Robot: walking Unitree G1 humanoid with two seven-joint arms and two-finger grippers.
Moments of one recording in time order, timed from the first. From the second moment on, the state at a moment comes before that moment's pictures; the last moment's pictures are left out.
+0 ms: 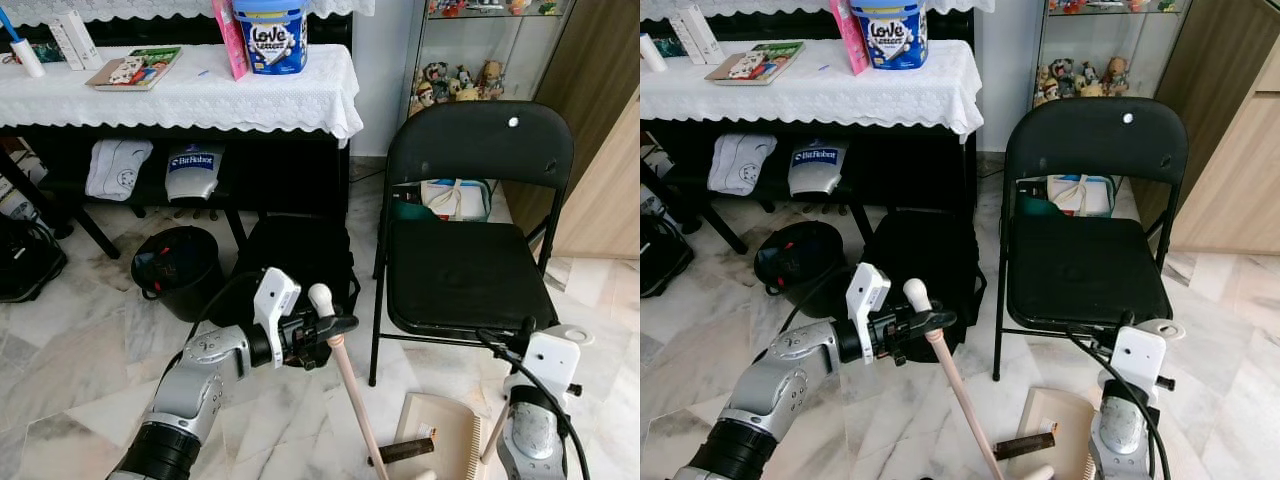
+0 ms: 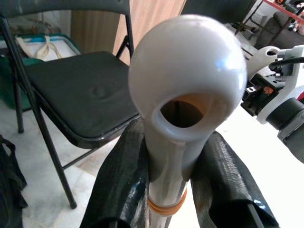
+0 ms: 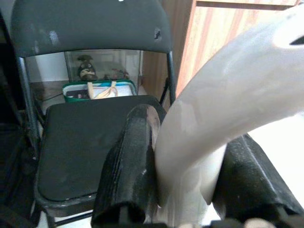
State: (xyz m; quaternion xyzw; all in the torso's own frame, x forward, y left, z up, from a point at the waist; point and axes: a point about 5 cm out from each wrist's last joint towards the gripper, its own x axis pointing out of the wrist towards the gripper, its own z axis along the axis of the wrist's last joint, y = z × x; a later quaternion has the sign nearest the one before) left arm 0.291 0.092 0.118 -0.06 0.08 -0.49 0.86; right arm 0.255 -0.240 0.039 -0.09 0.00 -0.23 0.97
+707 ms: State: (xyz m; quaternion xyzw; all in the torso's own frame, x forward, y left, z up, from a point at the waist) left arm 0.313 0.122 0.166 -0.07 0.03 -0.49 0.87; right arm 0.258 -0.232 0.036 -0.08 0.01 -0.21 0.97
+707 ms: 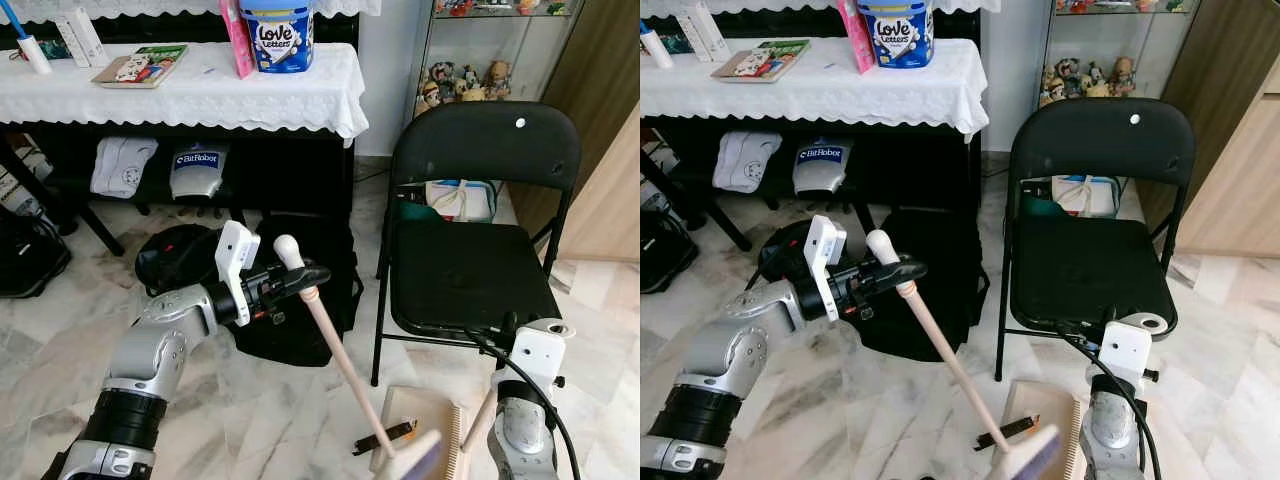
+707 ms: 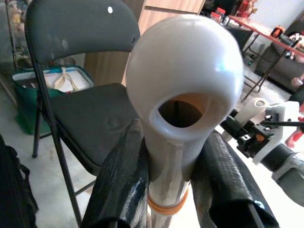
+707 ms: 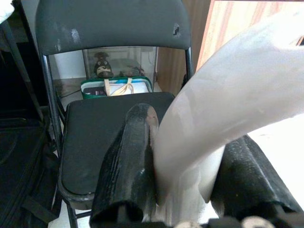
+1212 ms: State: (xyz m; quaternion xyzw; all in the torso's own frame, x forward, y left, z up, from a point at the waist) left arm 0.335 0.131 0.149 0.07 -0.03 -0.31 0.95; right arm 0.255 -0.232 0.035 -0.08 0.01 -0.21 0.98
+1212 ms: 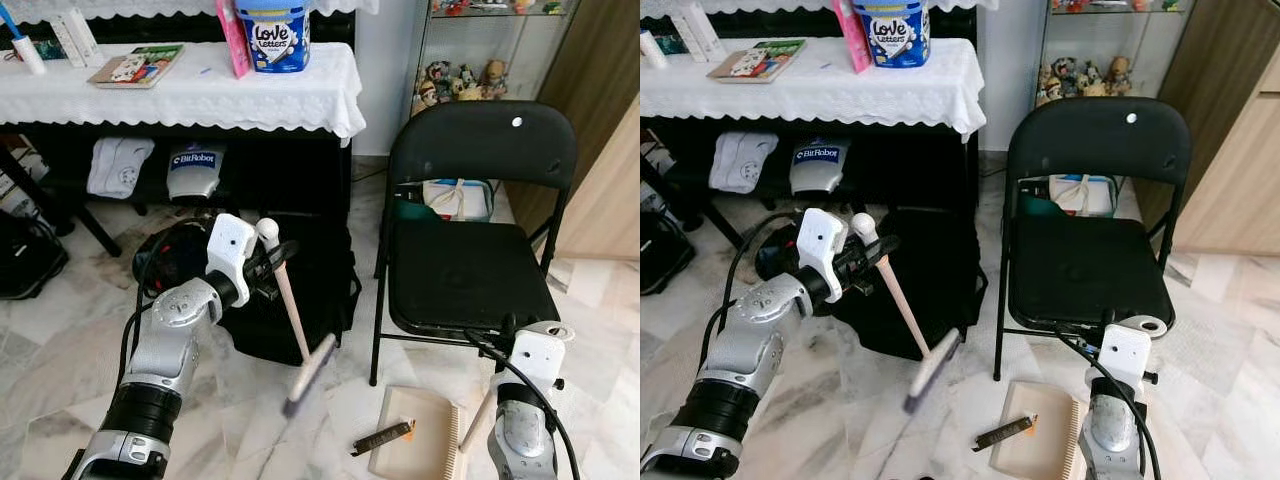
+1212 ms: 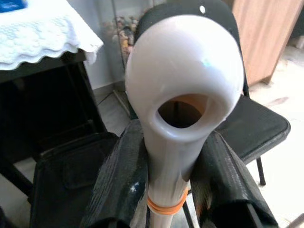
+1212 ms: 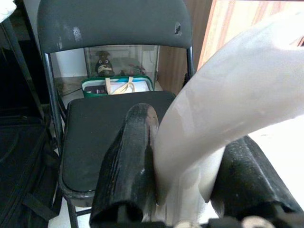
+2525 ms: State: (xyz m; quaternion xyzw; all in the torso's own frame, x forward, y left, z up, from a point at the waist) left arm 0.299 0.130 0.111 0.05 0.13 -0.52 0.84; right arm 0.251 -0.236 0.035 -0.08 0.00 -0.20 0.98
